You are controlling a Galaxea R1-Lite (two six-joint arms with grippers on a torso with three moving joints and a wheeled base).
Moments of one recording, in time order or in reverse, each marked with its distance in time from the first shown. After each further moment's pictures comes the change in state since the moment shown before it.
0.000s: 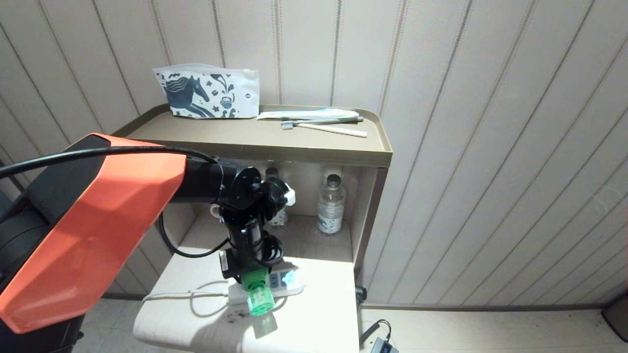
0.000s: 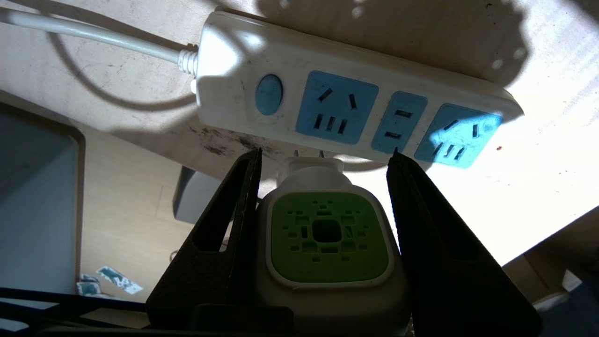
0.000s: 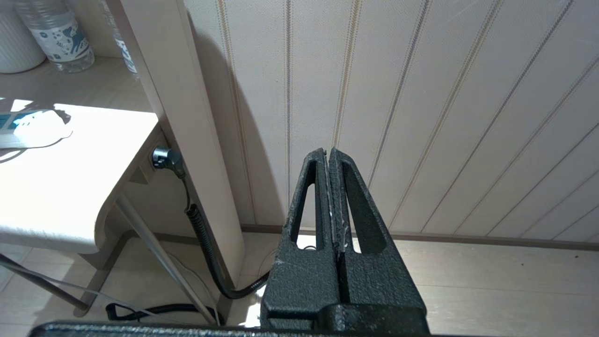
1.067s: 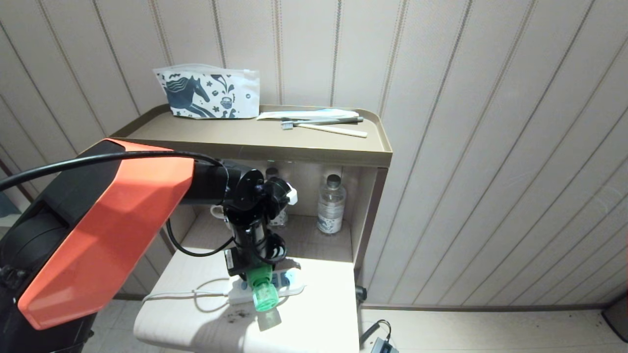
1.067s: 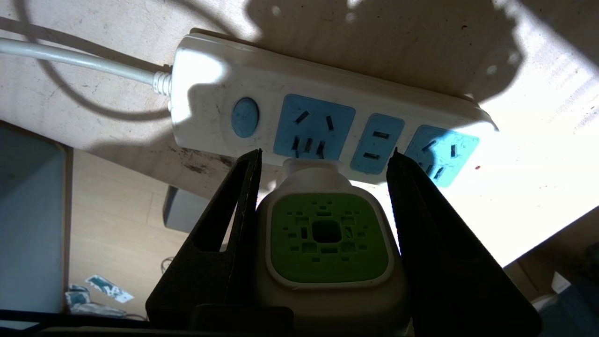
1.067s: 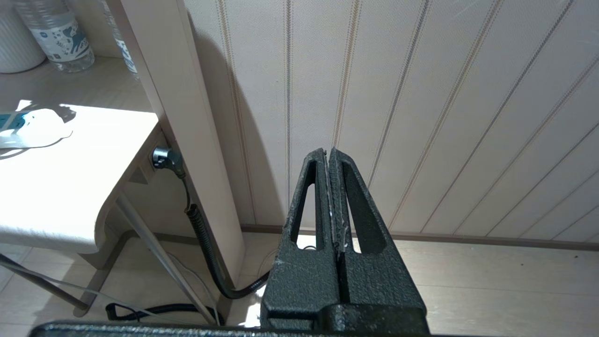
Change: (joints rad) left arm 0.005 0.042 -0.034 -0.030 -0.005 0.003; right arm 0.000 0.000 0.000 0.000 0.000 0.000
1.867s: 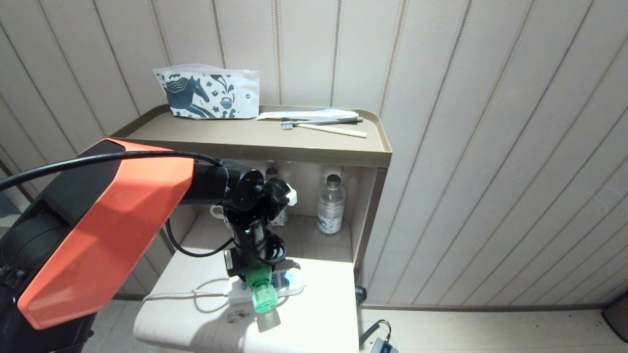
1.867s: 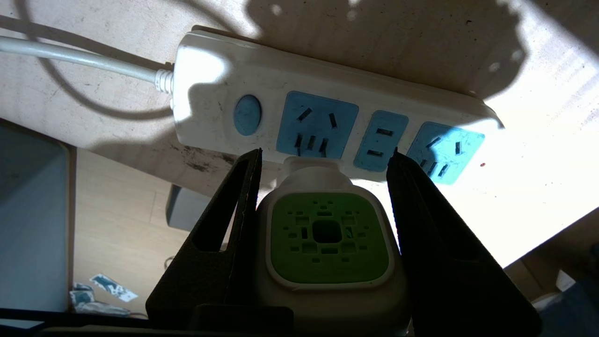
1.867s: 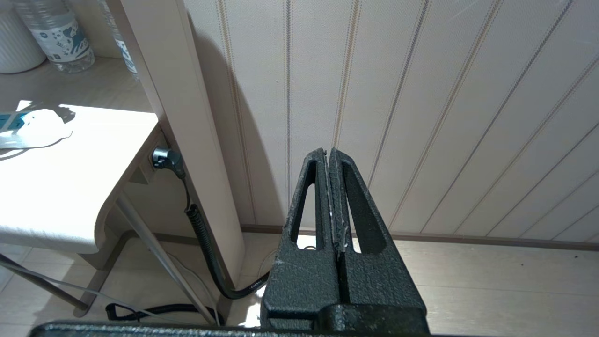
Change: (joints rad) left arm 0.006 -0.002 0.006 0.011 0.001 0.010; right arm 0.000 0.000 0.000 0.000 0.000 0.000
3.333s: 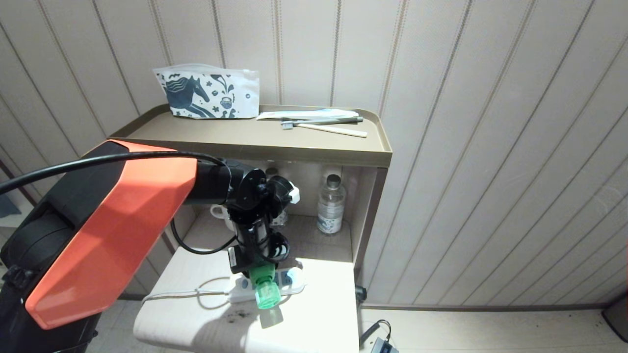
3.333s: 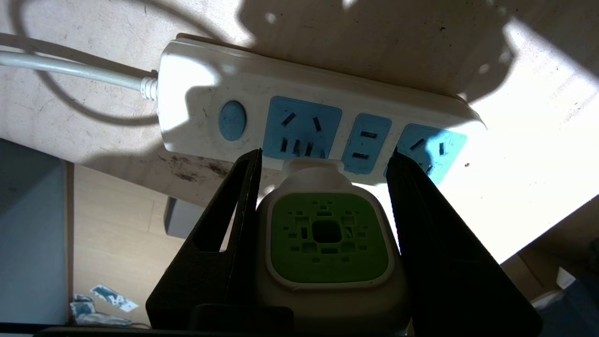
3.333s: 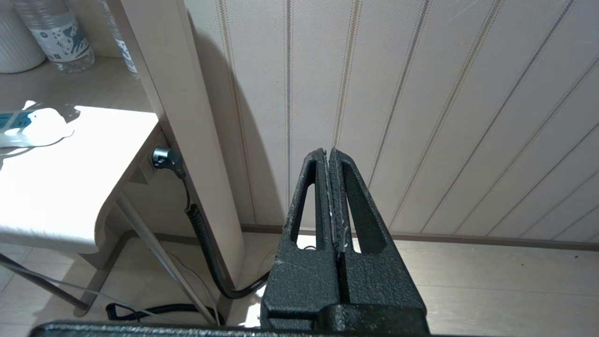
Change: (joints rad) left arm -0.011 0.008 -0.027 -0.012 -0.004 0.016; right arm 0.000 0.000 0.000 0.000 0.000 0.000
